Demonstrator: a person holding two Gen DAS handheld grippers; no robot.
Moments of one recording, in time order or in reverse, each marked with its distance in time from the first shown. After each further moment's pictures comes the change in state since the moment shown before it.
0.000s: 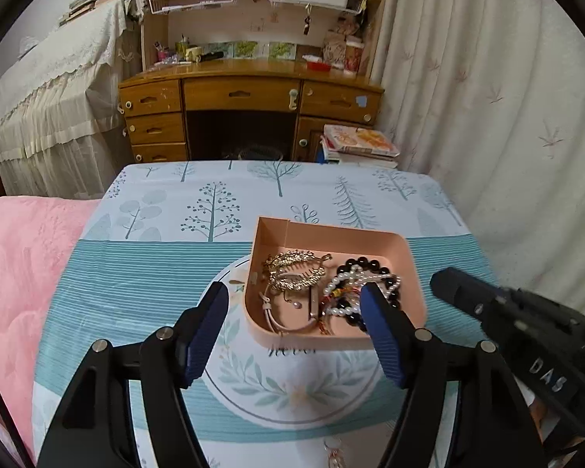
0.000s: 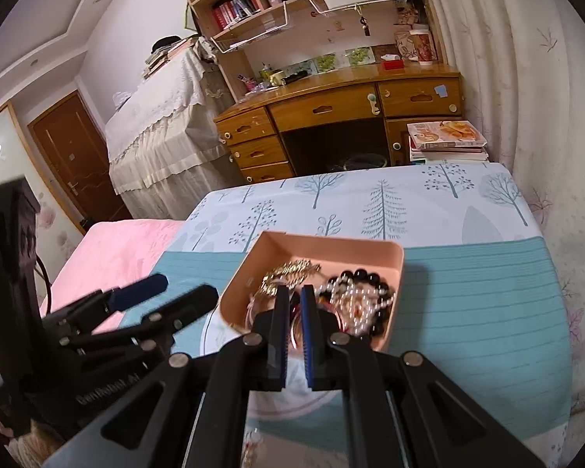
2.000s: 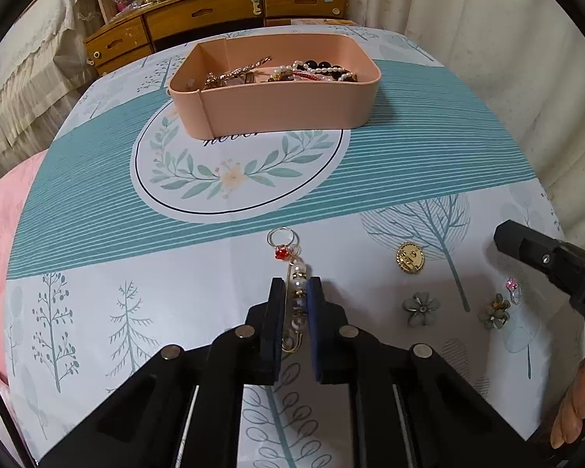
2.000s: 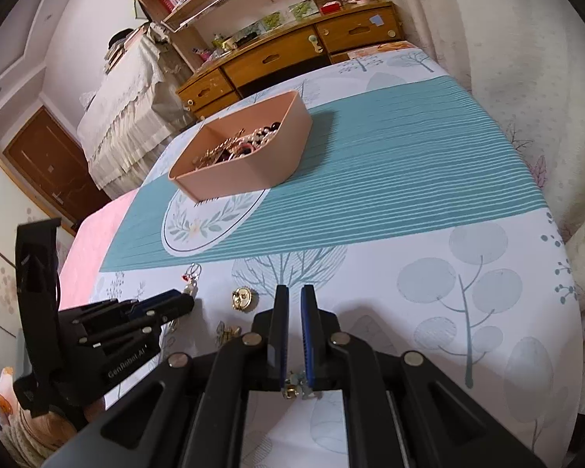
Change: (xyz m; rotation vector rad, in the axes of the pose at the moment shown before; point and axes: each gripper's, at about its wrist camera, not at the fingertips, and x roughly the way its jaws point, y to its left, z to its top) left arm 0.014 -0.049 -0.145 0.144 0.310 0.027; right arm -0.047 -0.064 -0.140 0.175 0.141 -0.029
